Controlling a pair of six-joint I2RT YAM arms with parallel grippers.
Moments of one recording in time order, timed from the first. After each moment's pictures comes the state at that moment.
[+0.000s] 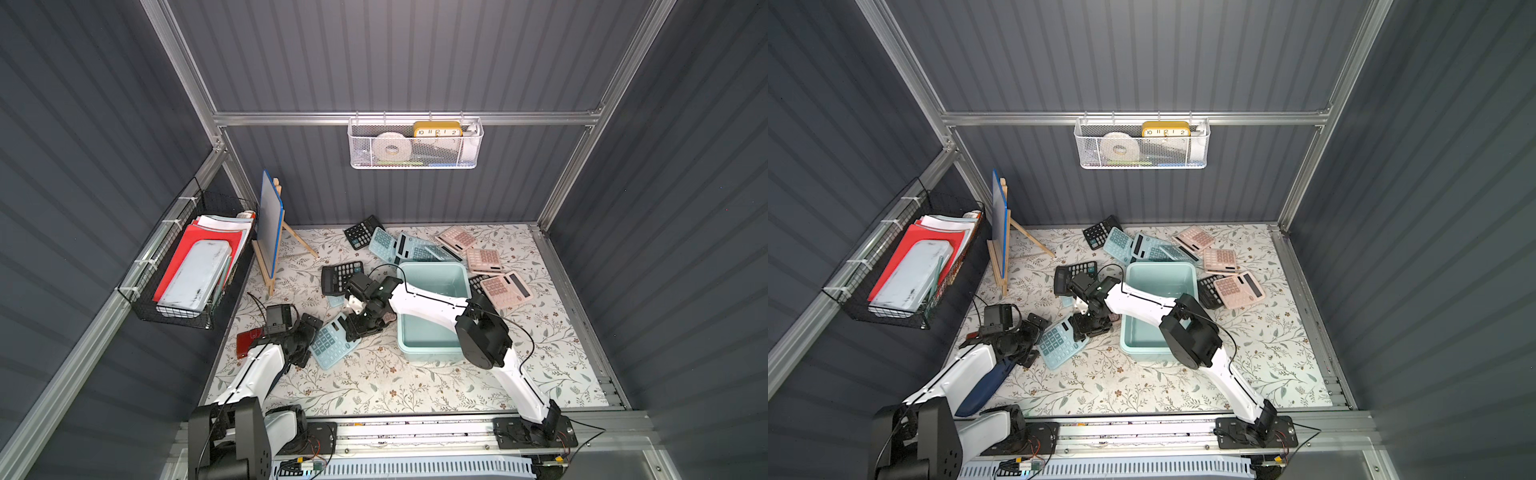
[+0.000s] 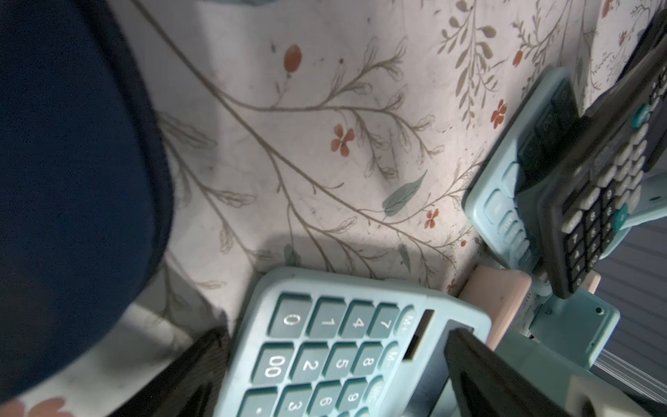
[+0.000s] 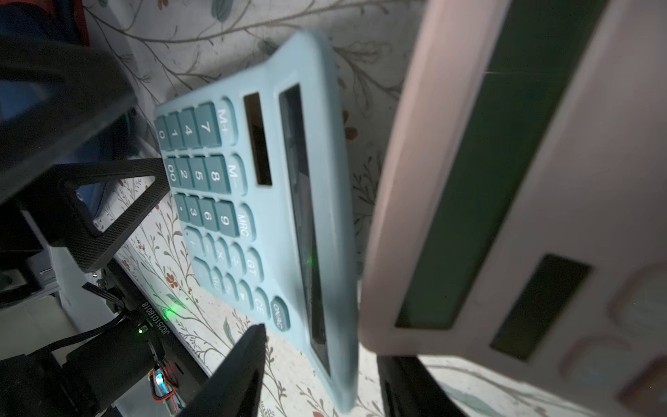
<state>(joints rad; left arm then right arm) 0.11 1.16 0.48 -0.37 0.30 -0.99 0.95 2.35 1.98 -0.83 -0.41 0.52</state>
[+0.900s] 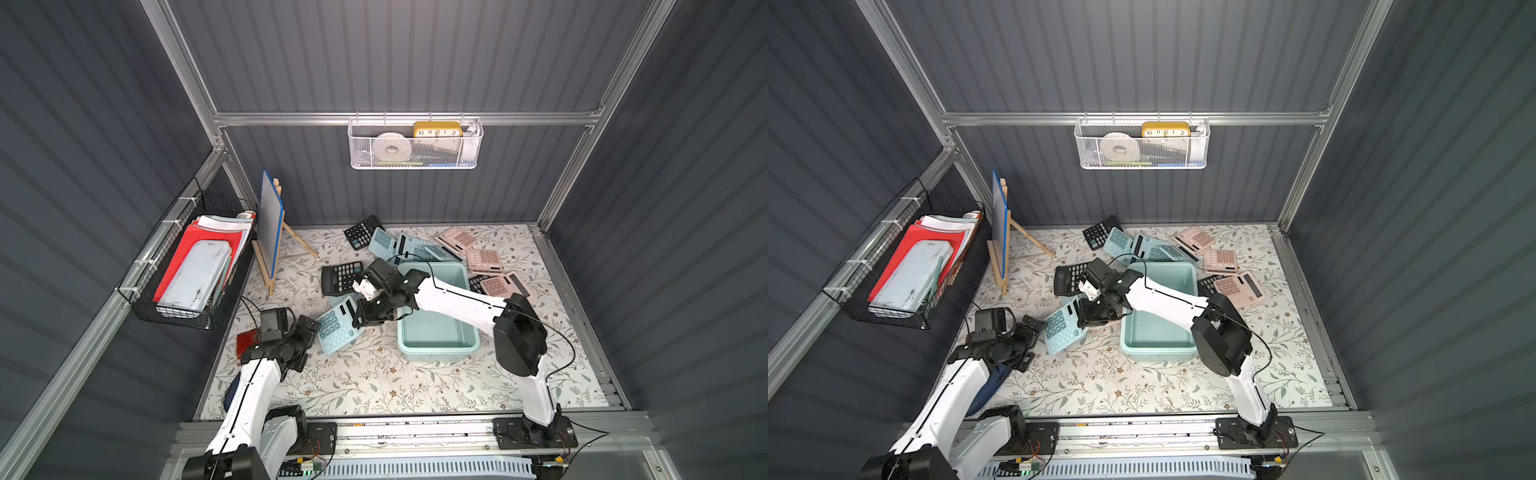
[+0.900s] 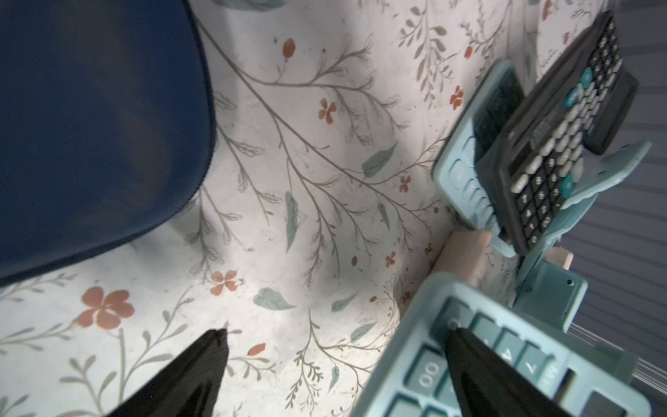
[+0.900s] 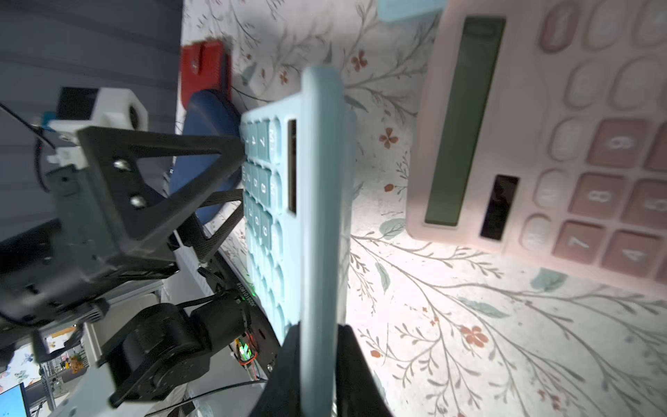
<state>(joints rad) 0.11 0.91 0.53 -0.60 0.29 -0.99 0.90 2.03 1.74 -0.66 -0.45 0.65</state>
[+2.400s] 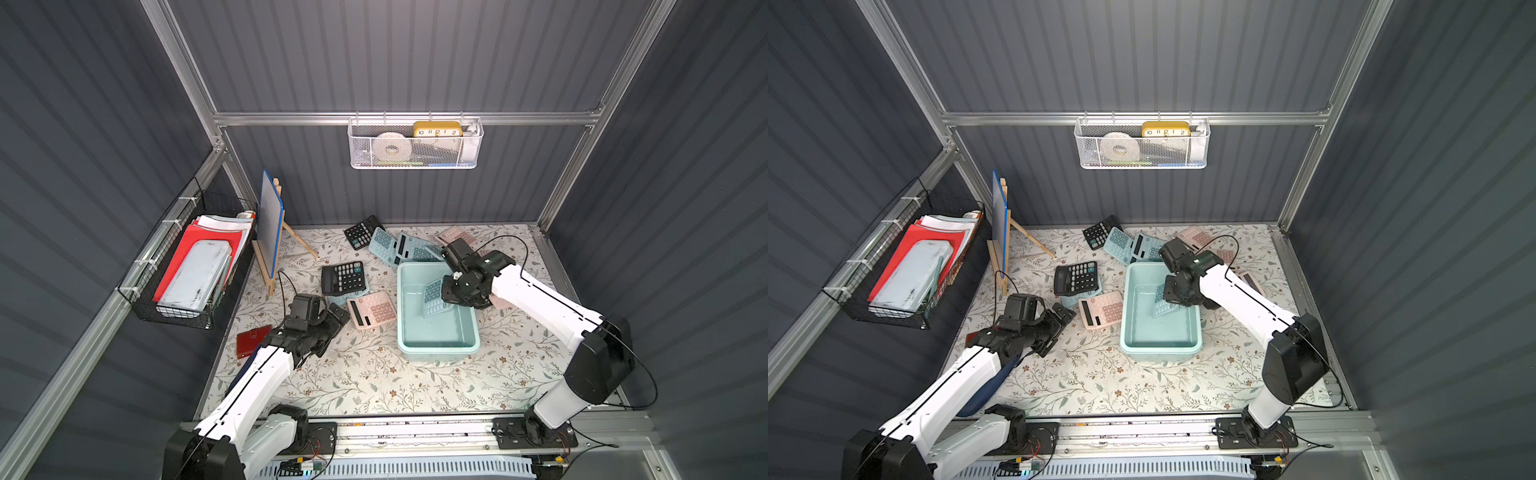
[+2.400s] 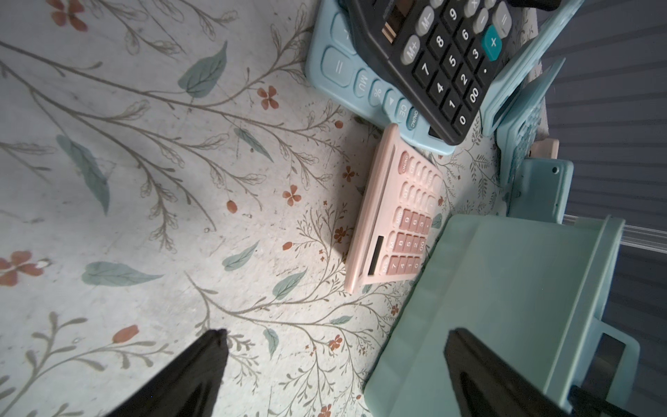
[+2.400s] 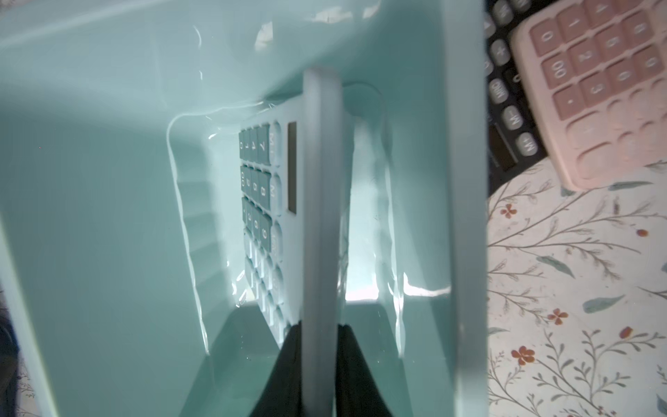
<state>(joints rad) -0.26 1.02 0.61 -0.50 0.20 -1.02 0.57 1.65 1.43 -1.02 0.07 0.72</state>
